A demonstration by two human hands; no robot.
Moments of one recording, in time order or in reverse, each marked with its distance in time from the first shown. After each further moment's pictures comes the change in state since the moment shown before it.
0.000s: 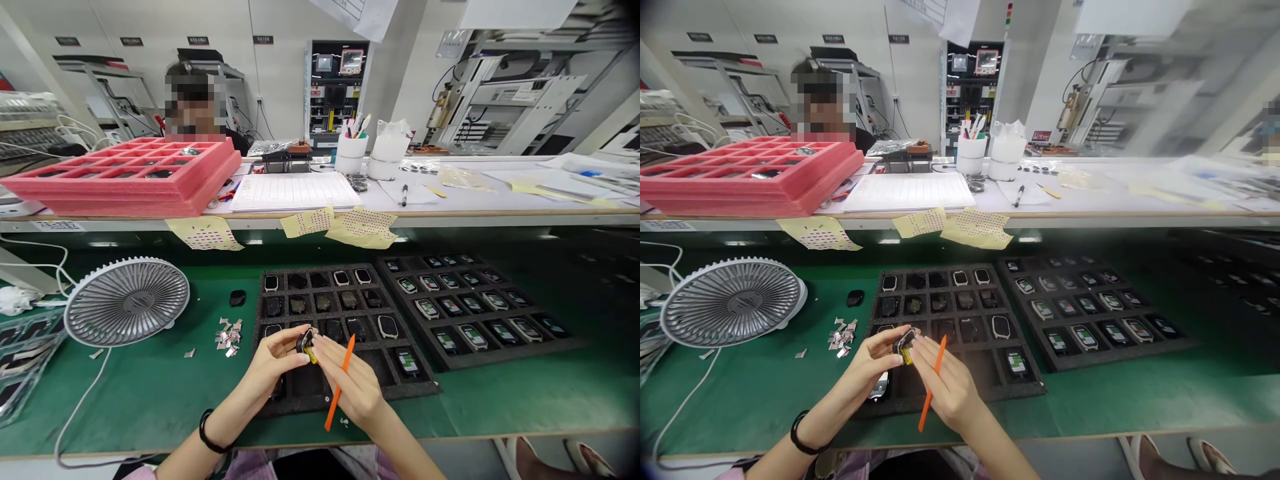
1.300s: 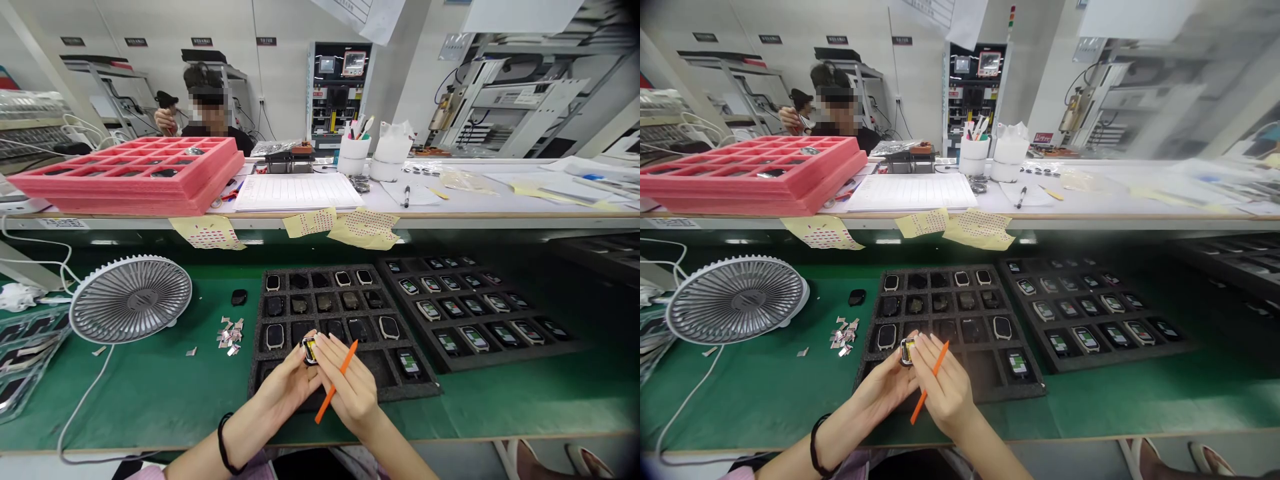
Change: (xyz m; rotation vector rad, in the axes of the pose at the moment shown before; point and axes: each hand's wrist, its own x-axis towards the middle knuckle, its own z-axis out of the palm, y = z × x) left_hand -0.001 -0.040 0.006 -0.570 -0.142 -0.296; right_hand 0.002 -0.010 0.012 -0.143 0.109 0.018
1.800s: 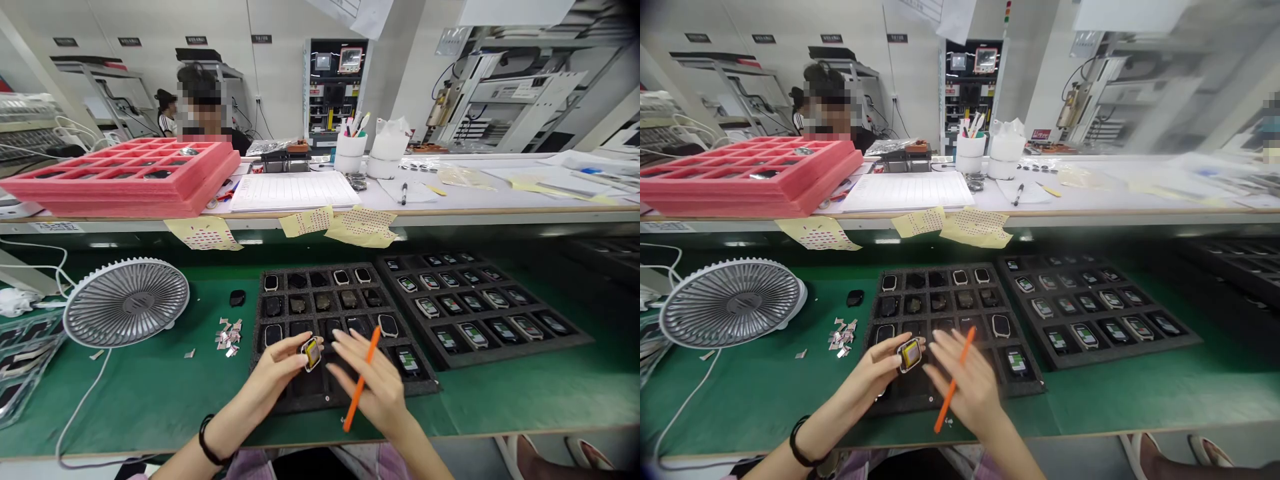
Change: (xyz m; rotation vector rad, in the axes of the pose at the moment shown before) left_hand -0.012 0.023 0.007 0.508 0.091 0.185; right_hand 0.003 0.017 -0.032 0.003 -0.065 0.157
